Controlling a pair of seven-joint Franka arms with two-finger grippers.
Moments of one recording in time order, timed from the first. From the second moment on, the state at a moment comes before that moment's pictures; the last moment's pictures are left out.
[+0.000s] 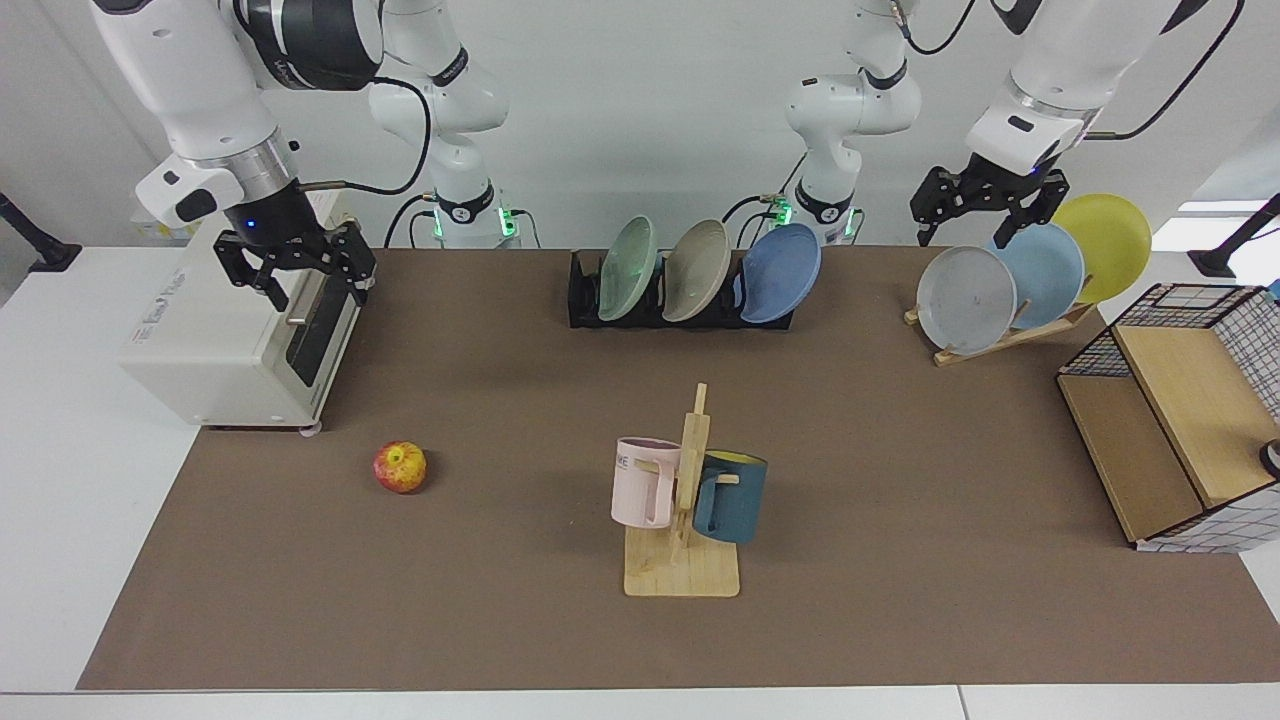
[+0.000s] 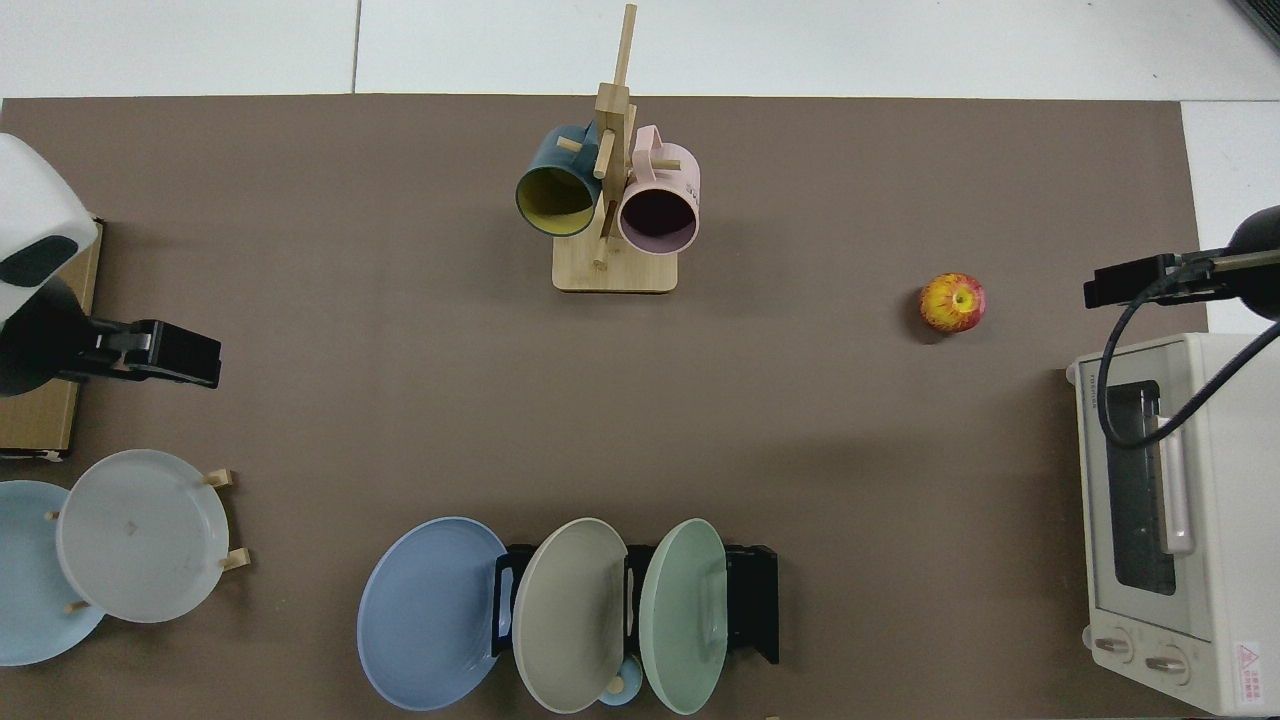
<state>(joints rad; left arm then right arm) -0.02 0.00 -0.09 -1.49 0.01 1.44 -0.02 0.06 0.02 -0.10 -1.60 0.04 1.72 -0.08</state>
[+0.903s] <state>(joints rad) -0.03 -0.02 -0.09 -1.49 0.01 1.43 -0.02 0.06 0.02 -0.10 -1.60 0.04 1.72 -0.08</state>
